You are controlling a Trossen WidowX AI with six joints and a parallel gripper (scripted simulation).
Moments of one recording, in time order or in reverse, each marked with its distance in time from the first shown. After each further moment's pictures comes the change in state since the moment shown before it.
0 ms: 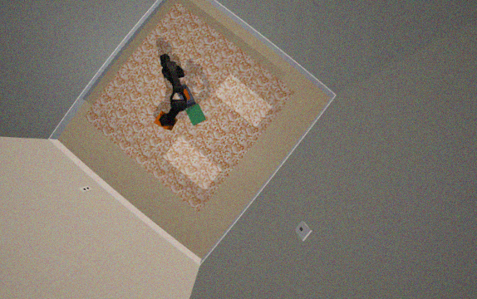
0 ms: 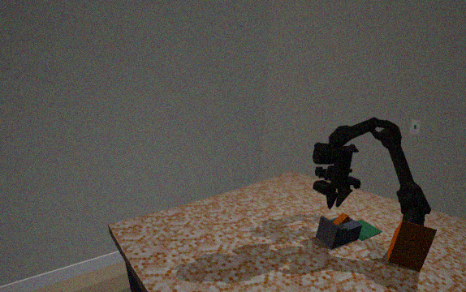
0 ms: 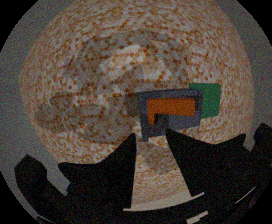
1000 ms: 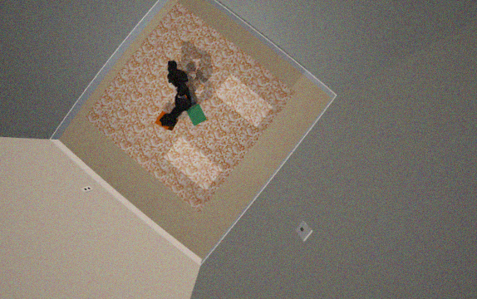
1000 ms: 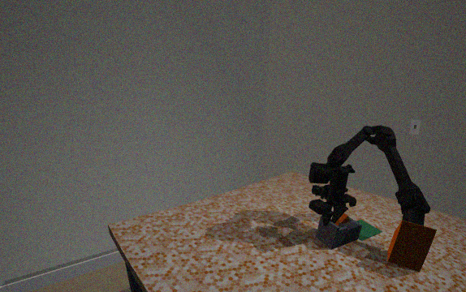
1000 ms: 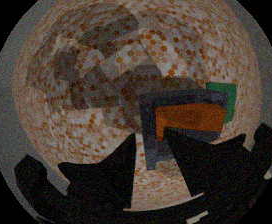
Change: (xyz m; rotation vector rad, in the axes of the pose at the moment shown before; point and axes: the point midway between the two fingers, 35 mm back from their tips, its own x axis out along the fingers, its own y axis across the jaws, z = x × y) arm 0.069 0.000 0.000 0.010 0.007 0.004
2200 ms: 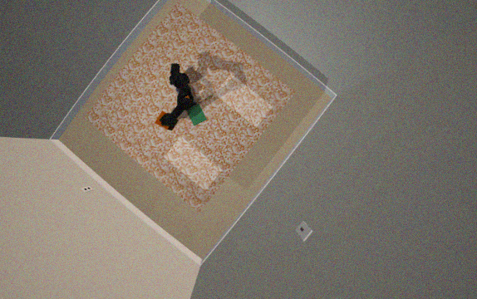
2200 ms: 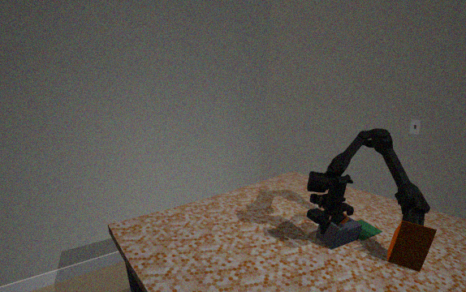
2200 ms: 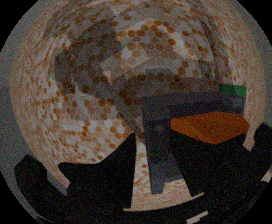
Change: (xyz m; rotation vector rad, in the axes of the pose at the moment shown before) arm 0.035 0.002 0.000 -0.004 -0.010 0.007
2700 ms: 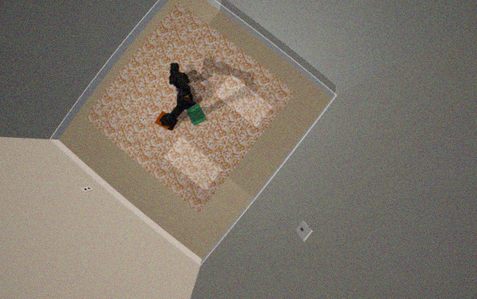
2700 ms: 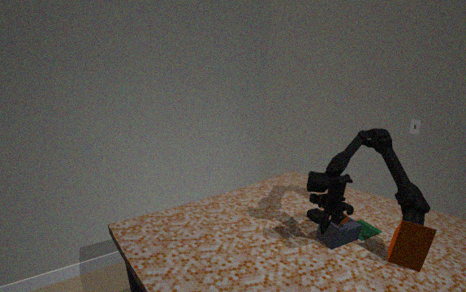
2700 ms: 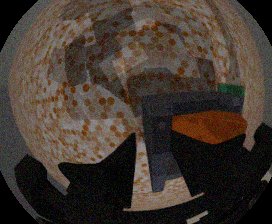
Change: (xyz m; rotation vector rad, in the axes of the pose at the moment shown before) arm -0.003 0.002 0.000 -0.003 0.001 -0.010
